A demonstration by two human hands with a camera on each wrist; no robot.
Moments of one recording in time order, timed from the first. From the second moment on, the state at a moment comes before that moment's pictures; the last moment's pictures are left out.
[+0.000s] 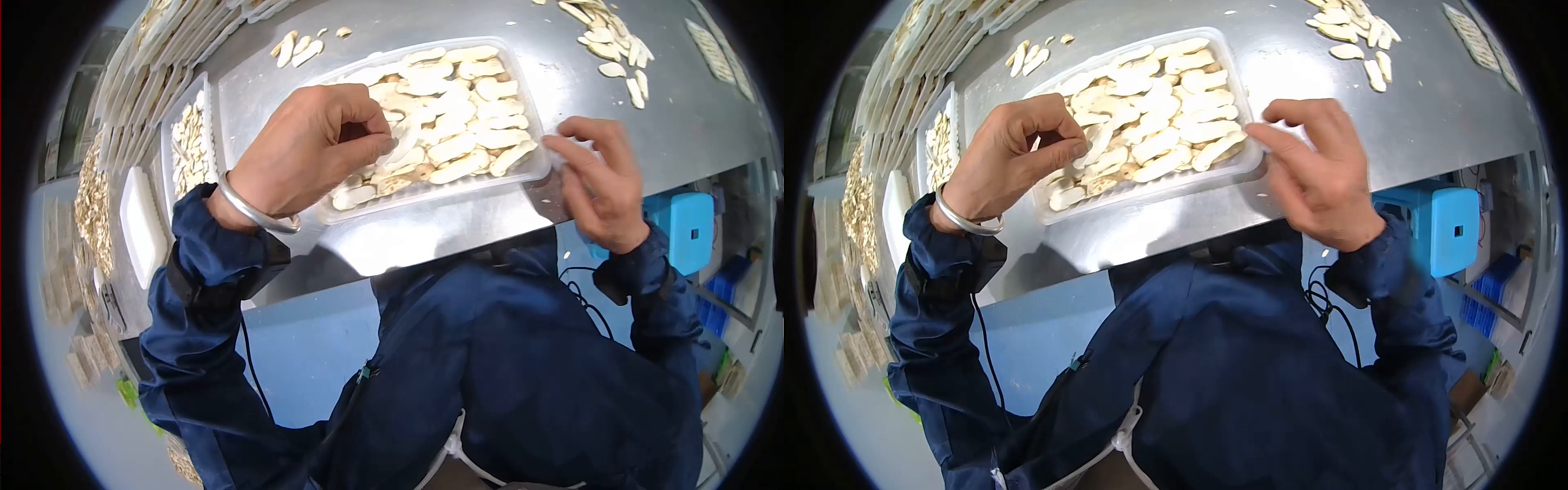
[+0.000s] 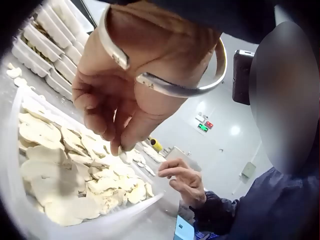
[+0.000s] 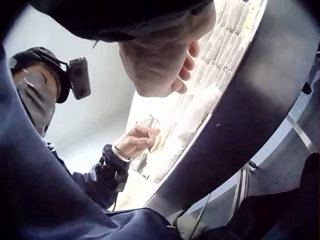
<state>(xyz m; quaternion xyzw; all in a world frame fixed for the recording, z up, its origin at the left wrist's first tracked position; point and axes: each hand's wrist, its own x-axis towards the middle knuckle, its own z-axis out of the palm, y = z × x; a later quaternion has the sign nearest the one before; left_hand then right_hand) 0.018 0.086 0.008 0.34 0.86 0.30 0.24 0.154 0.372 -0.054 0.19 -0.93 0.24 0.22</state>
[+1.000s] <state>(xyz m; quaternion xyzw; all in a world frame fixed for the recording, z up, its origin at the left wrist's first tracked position) 0.027 0.089 -0.019 0.41 0.82 0.32 0.23 0.162 0.384 -0.085 0.14 -0.94 0.23 0.22</state>
